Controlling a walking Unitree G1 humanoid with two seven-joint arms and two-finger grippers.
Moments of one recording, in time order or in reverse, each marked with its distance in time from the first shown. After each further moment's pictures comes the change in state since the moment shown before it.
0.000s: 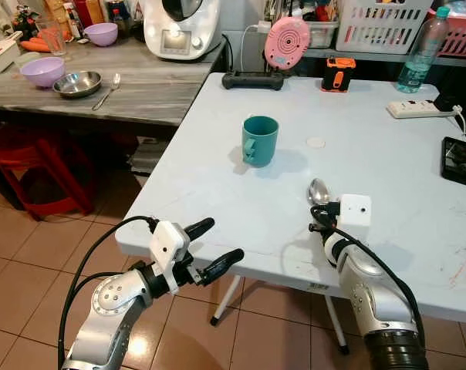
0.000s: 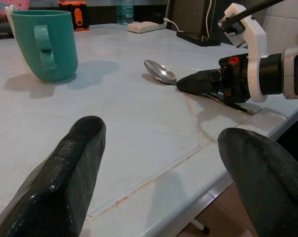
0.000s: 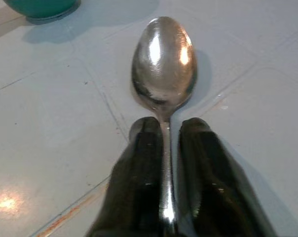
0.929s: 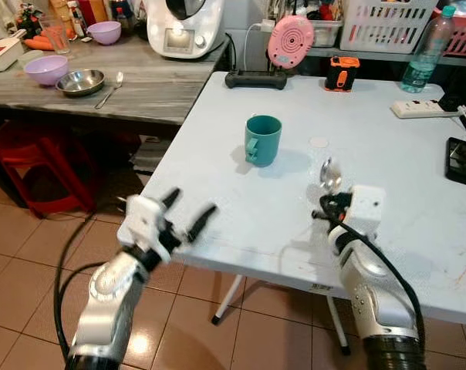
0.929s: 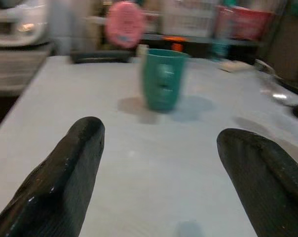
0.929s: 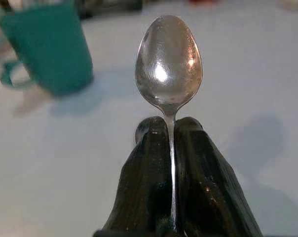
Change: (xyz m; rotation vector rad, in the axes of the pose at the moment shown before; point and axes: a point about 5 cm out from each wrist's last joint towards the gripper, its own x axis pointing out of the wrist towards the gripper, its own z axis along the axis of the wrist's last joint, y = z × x) left arm 0.003 0.040 0.016 -0.081 -0.131 0.439; right arm -0.013 0.002 0.029 0.055 -0.238 -0.024
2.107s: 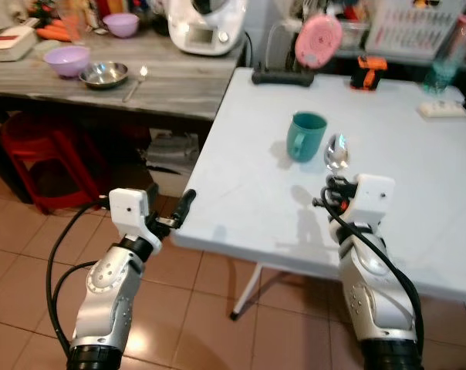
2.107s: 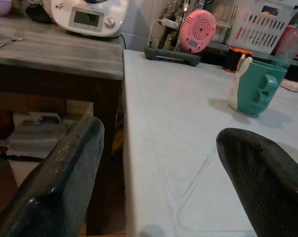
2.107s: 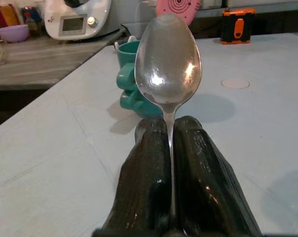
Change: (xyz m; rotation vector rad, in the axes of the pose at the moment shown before) left arm 0.005 0.012 0.001 -0.039 -0.005 0.139; right arm -0.003 0.005 0.018 -0.015 -0.129 0.002
